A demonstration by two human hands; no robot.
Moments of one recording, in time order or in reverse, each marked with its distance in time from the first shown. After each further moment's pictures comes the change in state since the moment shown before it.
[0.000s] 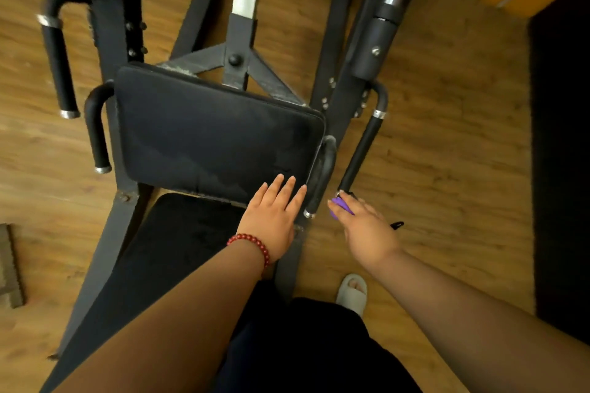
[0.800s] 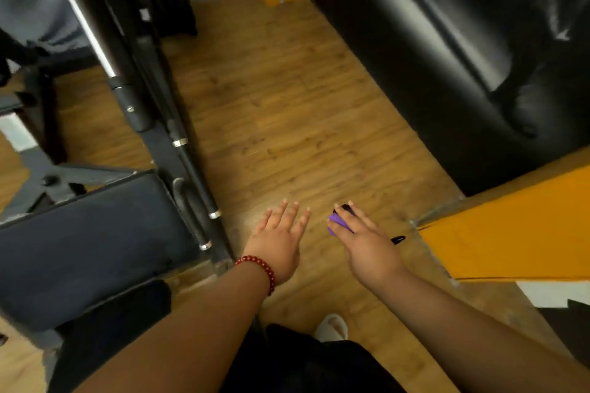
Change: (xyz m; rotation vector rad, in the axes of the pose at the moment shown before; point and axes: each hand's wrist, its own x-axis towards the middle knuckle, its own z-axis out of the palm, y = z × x) left_hand -0.042 0.338 -0.026 0.278 -0.035 0.506; right_hand -0.291 0.204 0.084 0.379 0.365 0.352
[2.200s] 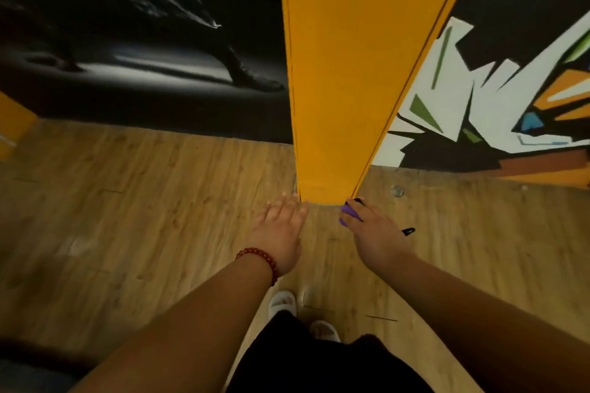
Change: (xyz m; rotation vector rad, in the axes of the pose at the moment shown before) left_hand 0.115 0.326 -0.064 0.423 -0.121 0.804; right_hand -0.223 0.218 -0.012 0.340 0.223 0.859
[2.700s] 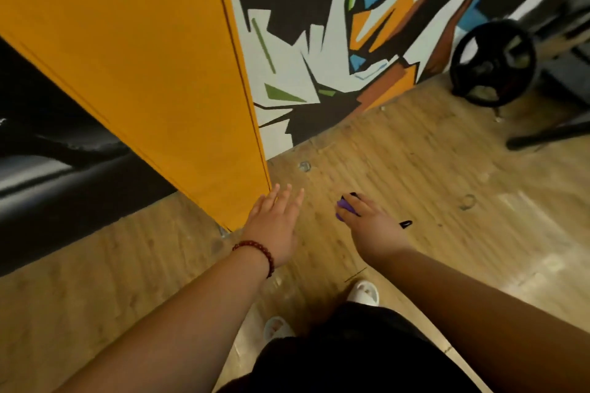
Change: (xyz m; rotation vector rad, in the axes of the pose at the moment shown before) left_hand 0.087 0.087 -0.022 0.198 -0.068 0.560; right_hand -0.087 0.043 0.019 0.225 0.126 0.605
